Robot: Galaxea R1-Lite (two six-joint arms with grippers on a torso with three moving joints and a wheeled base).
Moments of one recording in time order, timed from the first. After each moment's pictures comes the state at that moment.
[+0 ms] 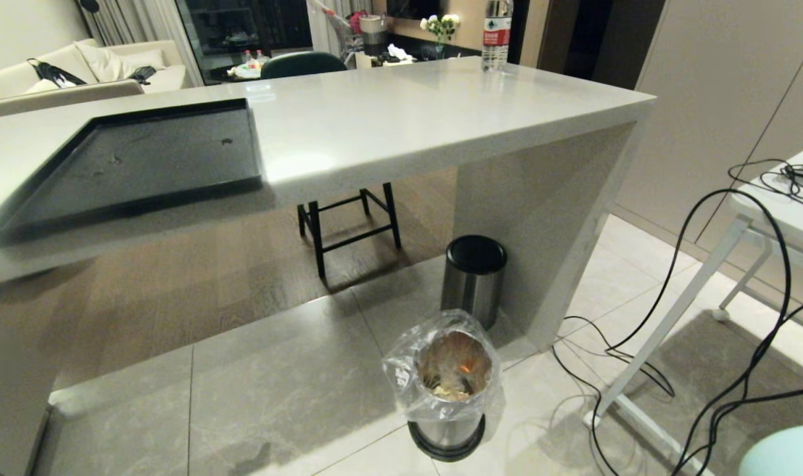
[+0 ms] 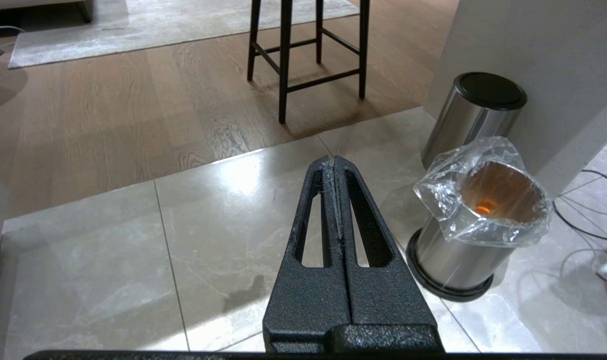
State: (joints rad) left arm 0.00 0.00 0.00 0.00 0.02 -0.05; right arm 0.00 0.00 0.00 -0.06 -0.02 0.00
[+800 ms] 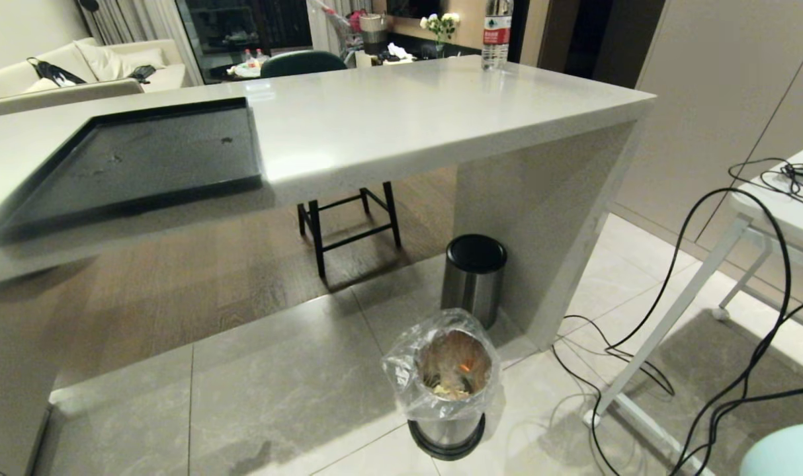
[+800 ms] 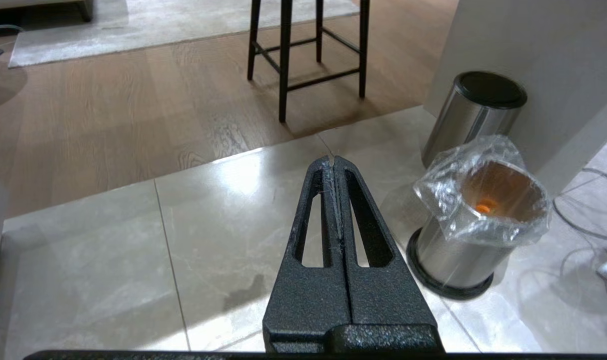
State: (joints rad) left arm 0.00 0.00 0.00 0.00 0.02 -0.05; right arm 0.00 0.00 0.00 -0.06 -0.02 0.02
